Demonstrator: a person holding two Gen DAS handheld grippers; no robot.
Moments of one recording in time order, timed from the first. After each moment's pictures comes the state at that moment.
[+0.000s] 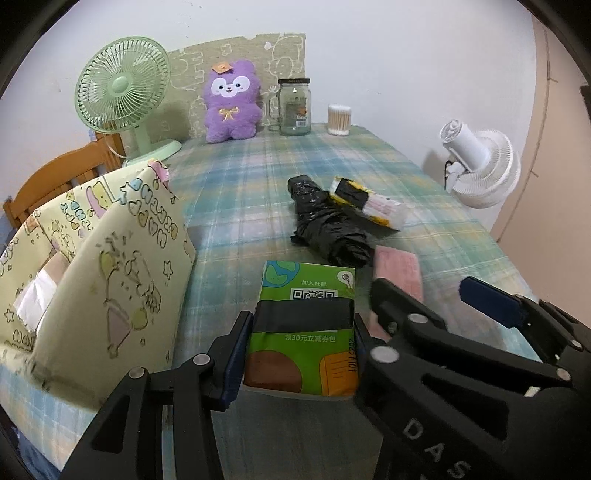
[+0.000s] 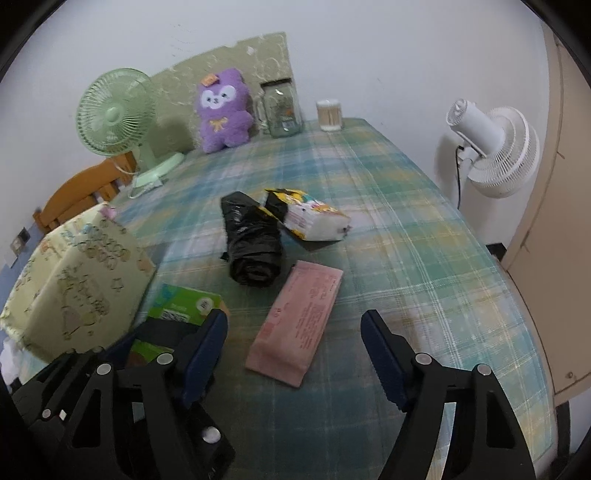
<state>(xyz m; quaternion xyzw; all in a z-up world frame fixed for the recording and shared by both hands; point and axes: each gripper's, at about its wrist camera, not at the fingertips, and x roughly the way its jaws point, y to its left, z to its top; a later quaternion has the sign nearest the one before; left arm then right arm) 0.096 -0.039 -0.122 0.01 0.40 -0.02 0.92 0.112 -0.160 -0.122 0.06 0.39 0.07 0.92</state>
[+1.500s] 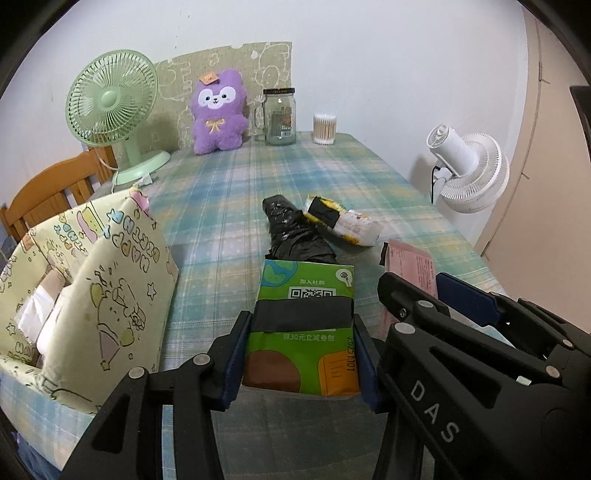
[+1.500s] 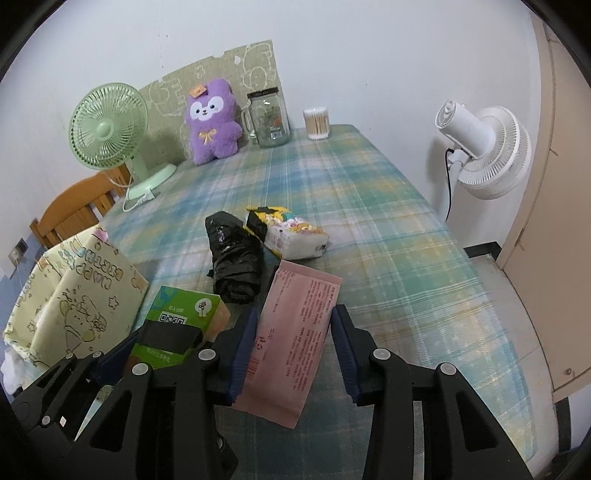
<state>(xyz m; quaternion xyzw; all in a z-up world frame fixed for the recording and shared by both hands) 0.090 -0.056 -0.101 0.02 0.39 -0.04 0.92 0.106 -0.180 -0.102 0.06 0.37 0.06 0.93</state>
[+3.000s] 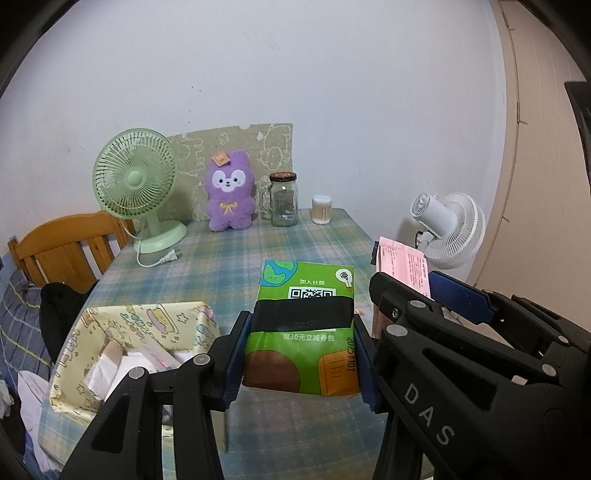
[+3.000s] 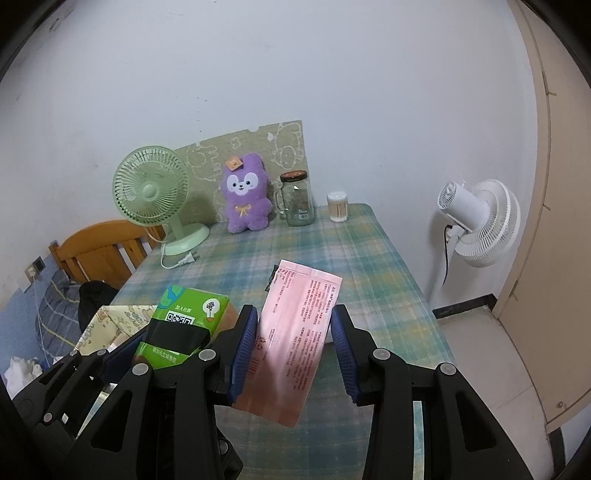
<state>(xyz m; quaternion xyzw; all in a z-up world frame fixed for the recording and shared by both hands) 0.057 -0.026 0.005 0.02 0.29 -0.05 0.96 0.061 -0.148 0.015 0.04 0.27 0.08 0.96</state>
